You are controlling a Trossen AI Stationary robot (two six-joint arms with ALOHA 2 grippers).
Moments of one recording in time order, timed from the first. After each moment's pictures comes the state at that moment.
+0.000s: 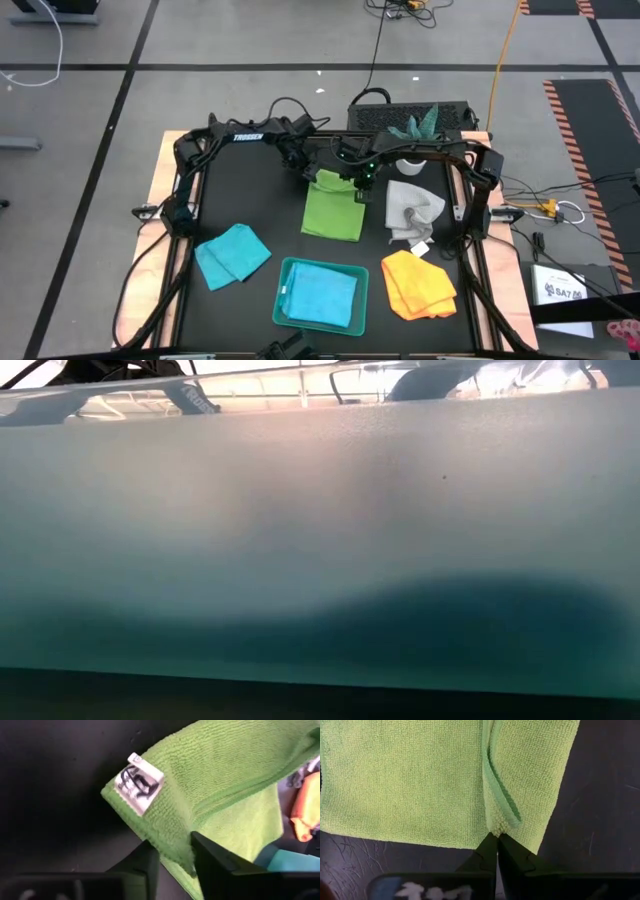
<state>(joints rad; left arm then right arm) 0.62 2.10 1.45 -0.65 0.63 -0.31 -0.39 1.87 1.37 -0.93 -0.11 -0.29</state>
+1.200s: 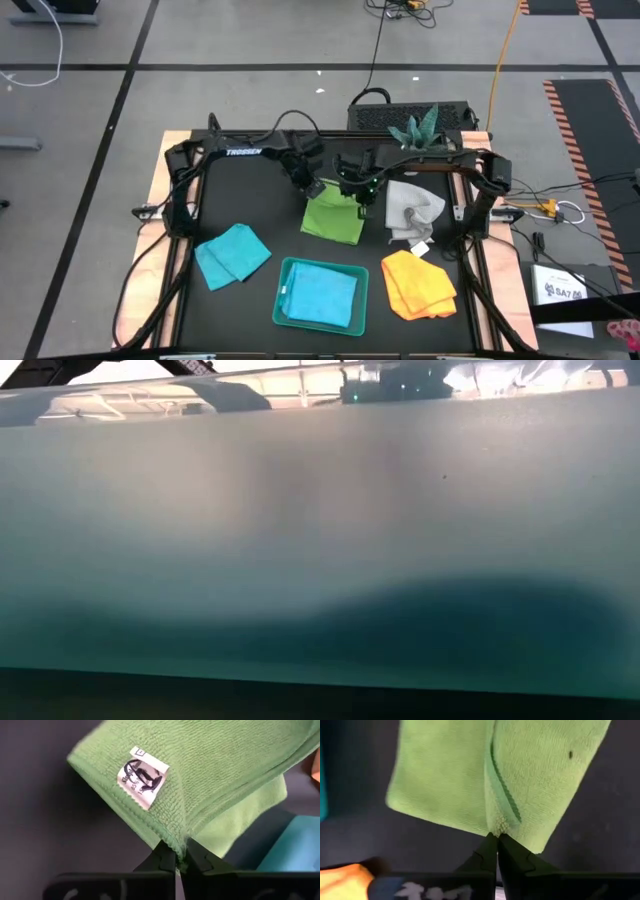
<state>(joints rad) 0.42 1.97 1.45 -0.79 0.44 -0.34 -0.23 1.79 1.37 -1.02 -0.11 -0.20</state>
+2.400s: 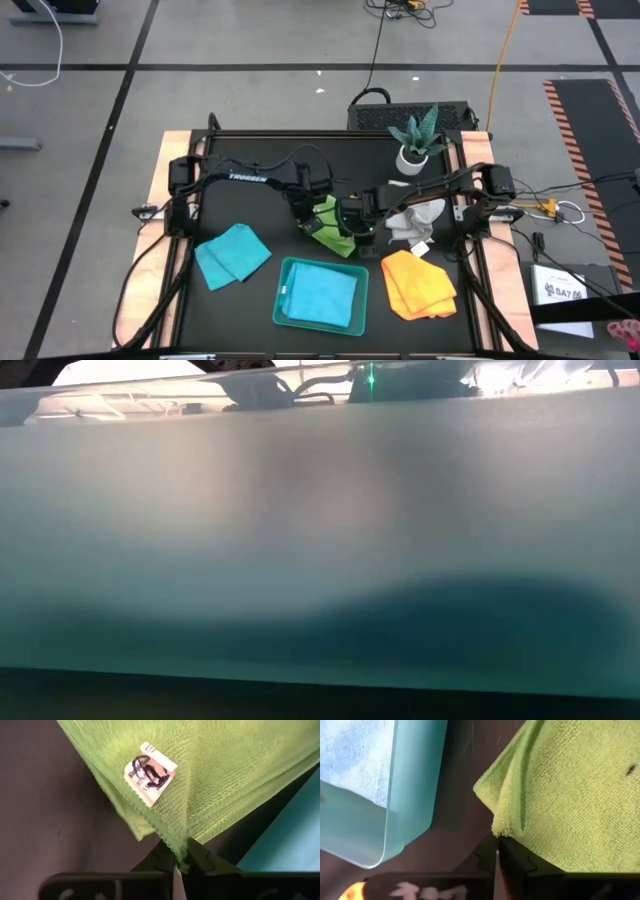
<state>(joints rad) 0.17 1.97 1.45 -0.92 0.31 -0.37 0.02 1.78 1.18 -0.73 -0.32 0.01</state>
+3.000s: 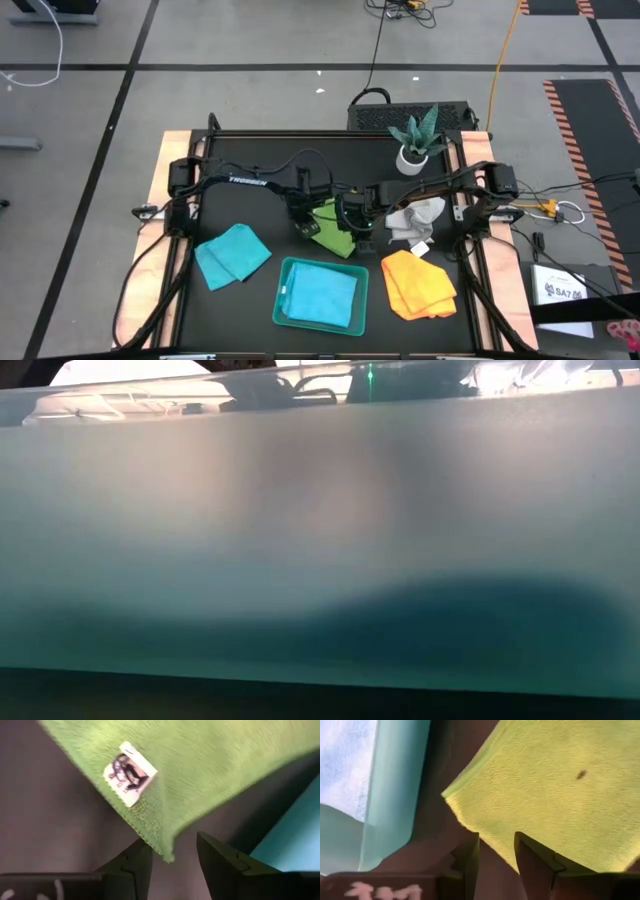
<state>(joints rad) 0.13 1.97 1.45 -0.95 0.26 -0.36 -0.02 1.76 1.17 -0.67 -0.26 -0.02</state>
